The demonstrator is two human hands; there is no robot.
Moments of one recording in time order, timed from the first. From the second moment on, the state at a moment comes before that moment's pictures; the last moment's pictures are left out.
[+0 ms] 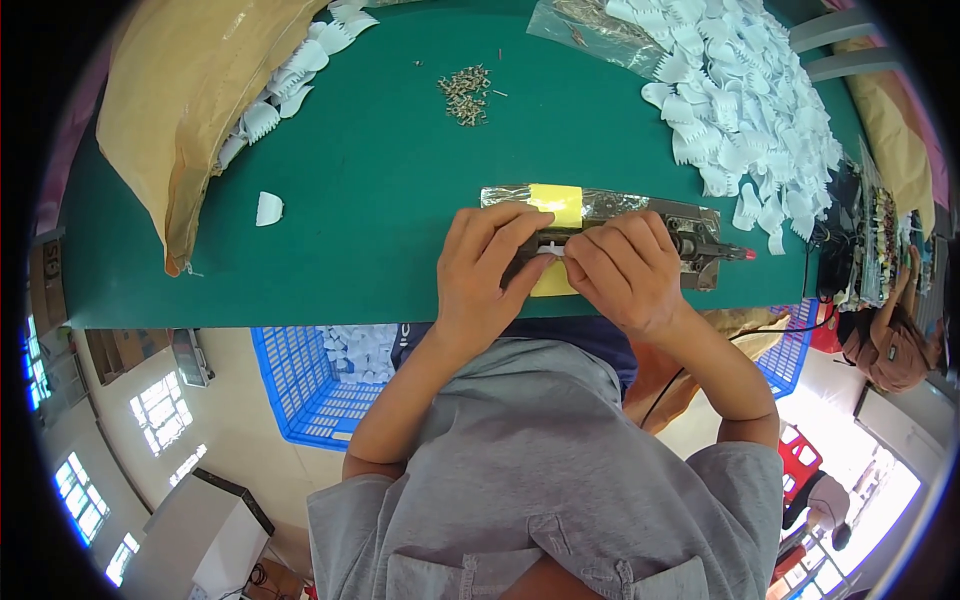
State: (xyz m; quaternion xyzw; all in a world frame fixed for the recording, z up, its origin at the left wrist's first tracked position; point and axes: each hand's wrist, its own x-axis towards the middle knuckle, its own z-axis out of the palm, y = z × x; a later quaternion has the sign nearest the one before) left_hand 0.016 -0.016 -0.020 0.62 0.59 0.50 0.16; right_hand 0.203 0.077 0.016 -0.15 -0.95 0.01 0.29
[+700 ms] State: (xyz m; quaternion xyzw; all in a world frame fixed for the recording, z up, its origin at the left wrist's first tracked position) left_hand 0.011 -0.002 -0.015 0.65 0.55 0.49 0.18; right_hand 0.234 0.228 0.029 -0.45 -0.88 -0.02 0.10
